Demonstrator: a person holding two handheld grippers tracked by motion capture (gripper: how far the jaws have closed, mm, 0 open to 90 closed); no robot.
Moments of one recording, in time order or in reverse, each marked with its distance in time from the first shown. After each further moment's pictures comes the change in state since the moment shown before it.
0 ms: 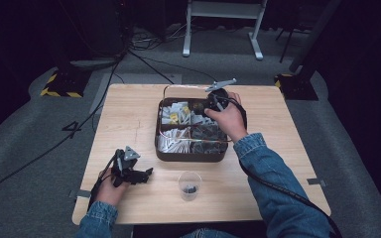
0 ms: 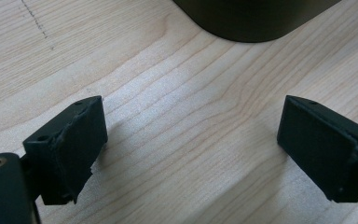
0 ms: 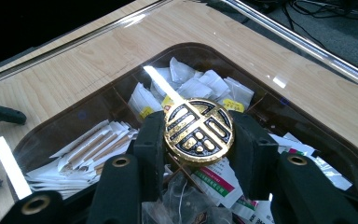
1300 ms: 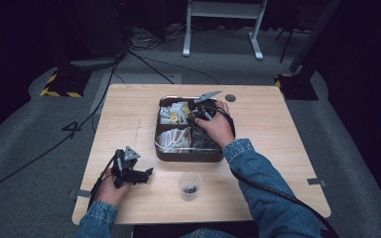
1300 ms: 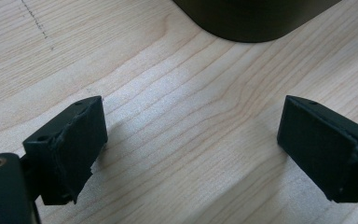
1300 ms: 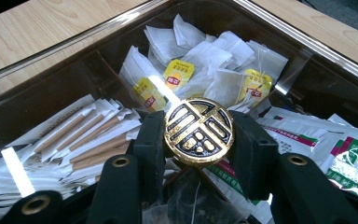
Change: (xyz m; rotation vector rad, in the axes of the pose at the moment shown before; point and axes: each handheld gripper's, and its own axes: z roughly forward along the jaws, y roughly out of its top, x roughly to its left) left arm 0.000 0.000 0.000 0.000 -0.001 0.000; right arm 0.007 -0.024 0.050 0.075 -0.008 -0.013
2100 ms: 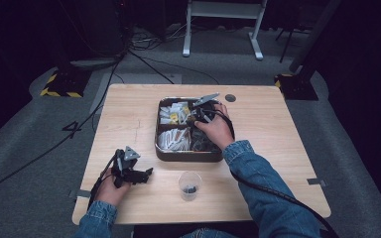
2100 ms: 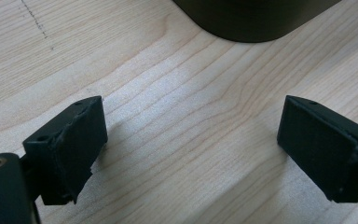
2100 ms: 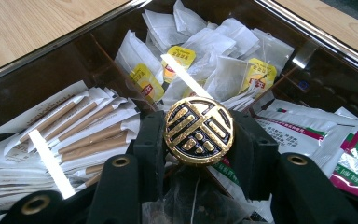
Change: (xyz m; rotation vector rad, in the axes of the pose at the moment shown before) left arm 0.000 0.000 0.000 -0.003 0.000 -0.001; right arm 0.002 -0.007 0.007 0.020 -0.009 -0.026
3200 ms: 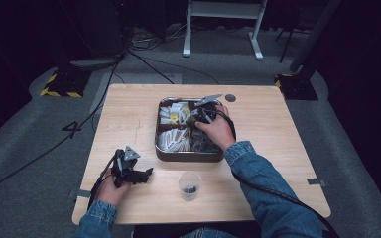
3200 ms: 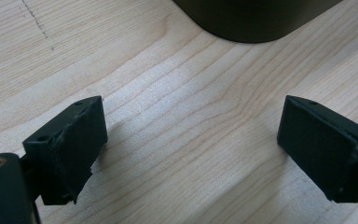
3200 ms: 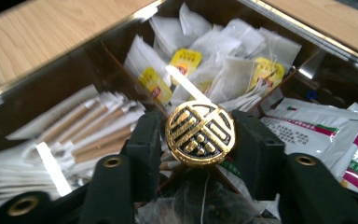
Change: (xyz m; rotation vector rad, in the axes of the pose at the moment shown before) left arm 0.000 0.000 0.000 0.003 0.001 0.000; right arm -0.003 -0.004 -0.004 -0.048 0.044 0.058
